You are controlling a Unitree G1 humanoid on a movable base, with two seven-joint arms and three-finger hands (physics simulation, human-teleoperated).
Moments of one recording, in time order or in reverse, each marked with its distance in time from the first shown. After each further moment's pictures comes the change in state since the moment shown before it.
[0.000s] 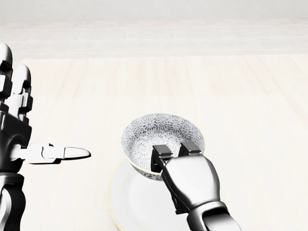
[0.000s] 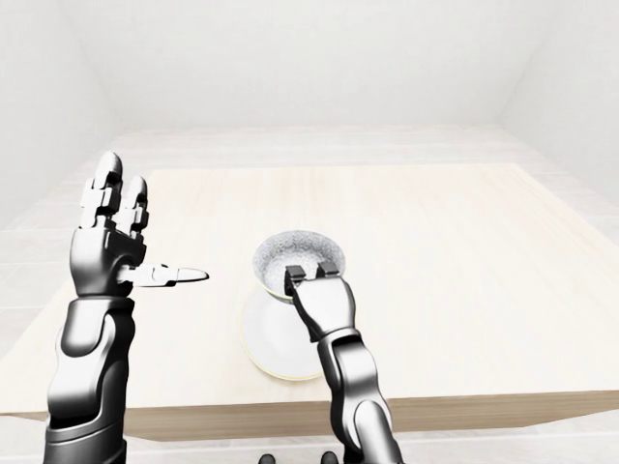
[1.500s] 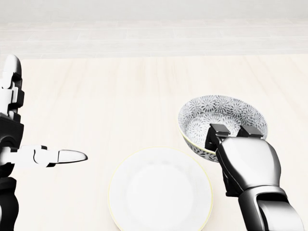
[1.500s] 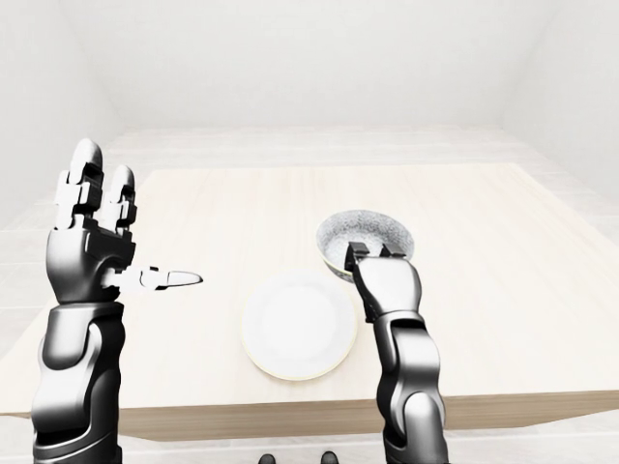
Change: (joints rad) left arm 0.026 -0.007 0.004 -0.112 -0.013 0.000 -0.009; right arm -0.056 -0.057 -0.296 -0.149 -0.038 0.000 0.175
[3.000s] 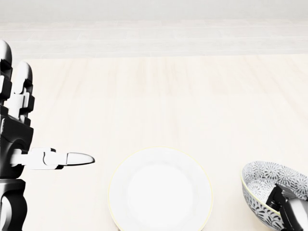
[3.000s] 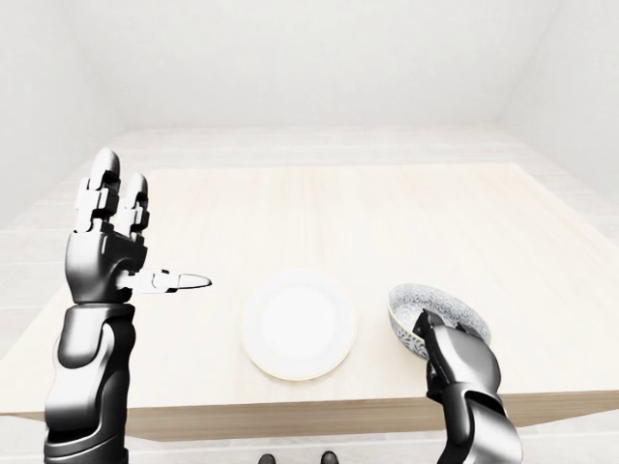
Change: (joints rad) left arm 0.010 -0.018 -0.032 0.029 0.017 0.000 0.006; right arm 0.342 0.025 -0.308 -0.046 0.121 0.000 0.042
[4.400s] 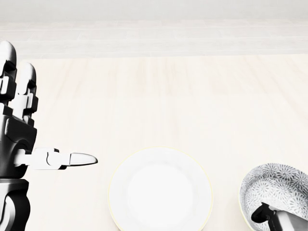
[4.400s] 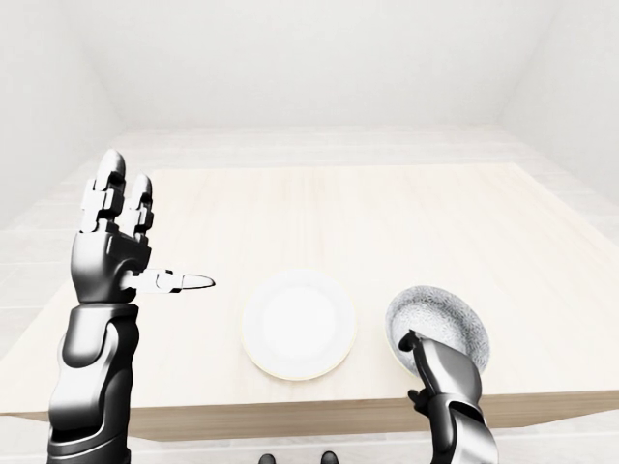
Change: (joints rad) left arm 0.001 -0.006 -0.013 0.005 0.007 0.000 0.003; right arm 0.046 -0.007 0.058 0.166 0.047 0.000 -0.171
